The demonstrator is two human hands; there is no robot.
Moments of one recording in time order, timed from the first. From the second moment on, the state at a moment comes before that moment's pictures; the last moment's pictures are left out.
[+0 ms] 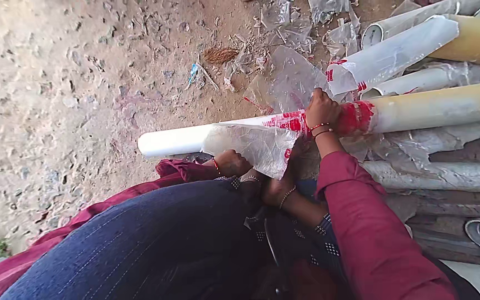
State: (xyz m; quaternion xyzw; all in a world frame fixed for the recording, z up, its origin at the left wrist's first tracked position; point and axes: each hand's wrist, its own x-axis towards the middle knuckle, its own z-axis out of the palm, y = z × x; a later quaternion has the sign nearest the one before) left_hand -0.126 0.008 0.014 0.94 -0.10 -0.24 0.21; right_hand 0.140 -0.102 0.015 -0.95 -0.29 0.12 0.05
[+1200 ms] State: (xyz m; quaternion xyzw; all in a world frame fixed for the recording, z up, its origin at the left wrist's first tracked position) left_hand -0.170 0.035 -0.025 0.94 0.20 0.13 0.25; right_hand 0.105 -0.135 -0.005 -0.95 -0.27 -0.05 0.14
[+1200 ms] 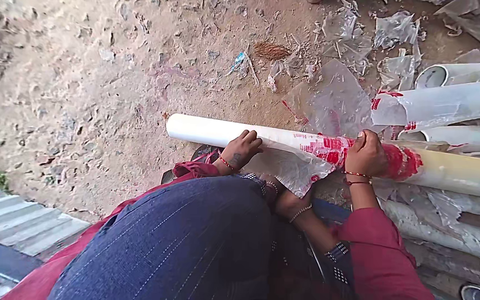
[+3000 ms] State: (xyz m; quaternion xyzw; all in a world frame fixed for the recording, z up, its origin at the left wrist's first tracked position) left_hand -0.107 0.054 0.172 0.62 0.46 -0.33 0.55; right_hand 0.058 -0.068 0.041 -0.69 -0.68 0.23 -0.01
